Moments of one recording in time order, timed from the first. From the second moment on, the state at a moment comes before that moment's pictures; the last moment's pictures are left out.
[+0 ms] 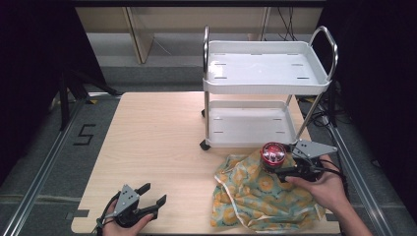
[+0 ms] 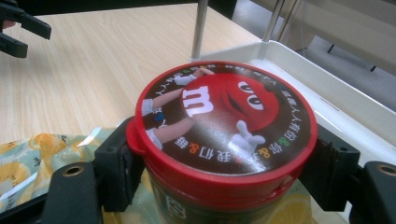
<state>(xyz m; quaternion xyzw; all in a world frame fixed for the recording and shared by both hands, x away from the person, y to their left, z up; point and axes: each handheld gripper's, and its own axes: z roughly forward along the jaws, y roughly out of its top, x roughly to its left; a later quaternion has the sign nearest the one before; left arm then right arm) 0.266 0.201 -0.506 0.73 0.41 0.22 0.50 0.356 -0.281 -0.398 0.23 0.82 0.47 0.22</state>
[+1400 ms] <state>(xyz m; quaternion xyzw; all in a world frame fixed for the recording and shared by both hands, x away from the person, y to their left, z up) 0.266 0.201 -0.506 0.73 0.41 0.22 0.50 0.376 -0.260 -0.391 0.21 0.83 0.47 0.22</state>
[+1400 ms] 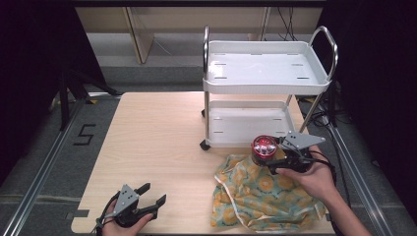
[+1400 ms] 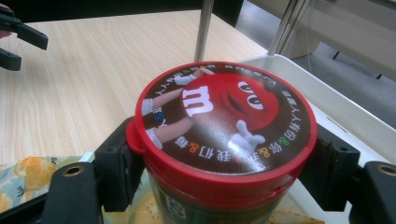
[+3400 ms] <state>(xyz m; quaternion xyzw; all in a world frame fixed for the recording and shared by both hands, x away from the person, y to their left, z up) 0.266 0.203 -0.505 0.72 0.41 0.22 0.51 0.397 -0.234 -0.392 0.21 0.83 0.48 0.20</state>
